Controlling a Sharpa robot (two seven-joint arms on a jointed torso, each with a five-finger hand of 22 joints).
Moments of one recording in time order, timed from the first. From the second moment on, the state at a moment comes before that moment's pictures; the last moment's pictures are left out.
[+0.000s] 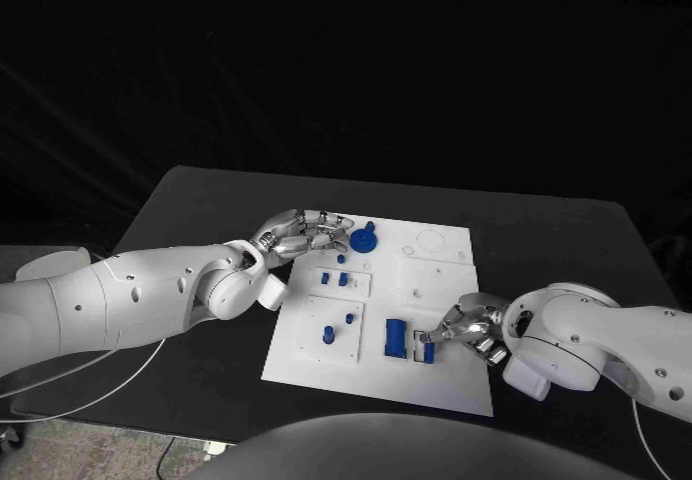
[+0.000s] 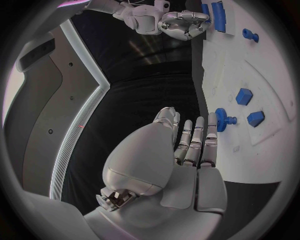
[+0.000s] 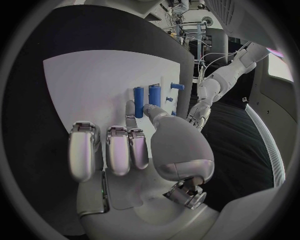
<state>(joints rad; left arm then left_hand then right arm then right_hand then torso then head) 1.10 -0.81 -0.21 1.38 -0.21 -0.06 0.49 1.63 0.19 -0.08 0.23 0.53 0.62 0.16 0.35 0.18 0.25 0.18 0.72 0.16 0.42 0.18 0.43 0.28 0.17 0.53 0.28 0.07 0.89 1.11 -0.93 -0.17 1.81 -0.77 -0.14 -0.62 1.10 0.01 0.27 0.05 0.42 0.99 0.04 0.30 0.78 1.47 -0.04 1.57 1.31 1.47 -0.10 1.49 1.31 0.05 1.47 0.01 1.41 1.31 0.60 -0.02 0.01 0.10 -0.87</state>
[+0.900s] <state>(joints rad) 1.10 -0.80 -0.21 1.38 -0.21 -0.05 0.49 1.63 0.19 -0.07 0.23 0.53 0.62 0.16 0.35 0.18 0.25 0.18 0.72 0.16 0.42 0.18 0.43 0.28 0.17 0.53 0.28 0.07 0.89 1.10 -0.90 -0.17 1.78 -0.82 -0.11 -0.63 0.95 -0.02 0.23 0.11 0.26 0.96 0.05 0.29 0.78 1.47 -0.03 1.57 1.31 1.47 -0.09 1.49 1.31 0.05 1.47 0.02 1.40 1.31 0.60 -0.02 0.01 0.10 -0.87</state>
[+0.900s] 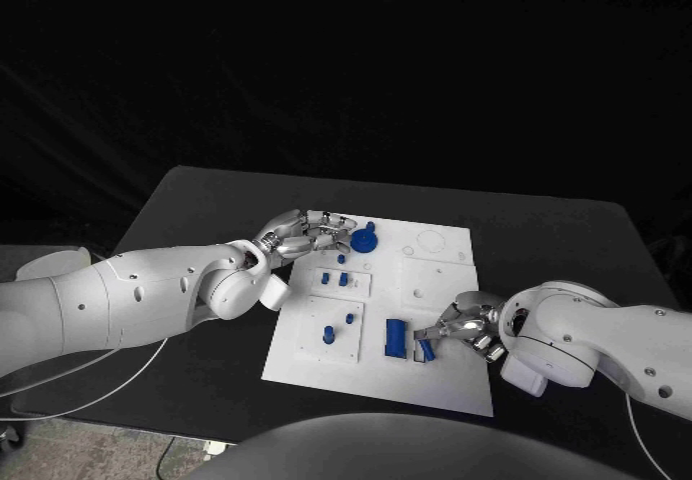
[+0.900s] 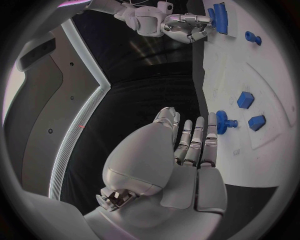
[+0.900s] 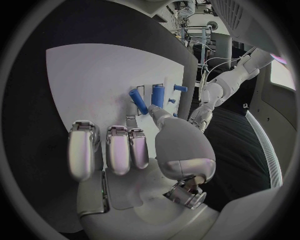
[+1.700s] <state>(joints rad) 1.10 -0.80 -0.21 1.38 -0.21 -0.05 0.49 1.63 0.19 -0.07 0.23 0.53 0.62 0.16 0.35 0.18 0.24 0.18 0.72 0.16 0.42 0.18 0.43 0.28 0.17 0.53 0.28 0.07 0.89 1.10 -0.90 -0.17 1.78 -0.85 -0.09 -0.63 0.92 -0.01 0.18 0.16 0.22 0.96 0.05 0.30 0.79 1.47 -0.03 1.57 1.31 1.47 -0.09 1.48 1.31 0.05 1.47 0.02 1.39 1.31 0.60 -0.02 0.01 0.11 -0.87</state>
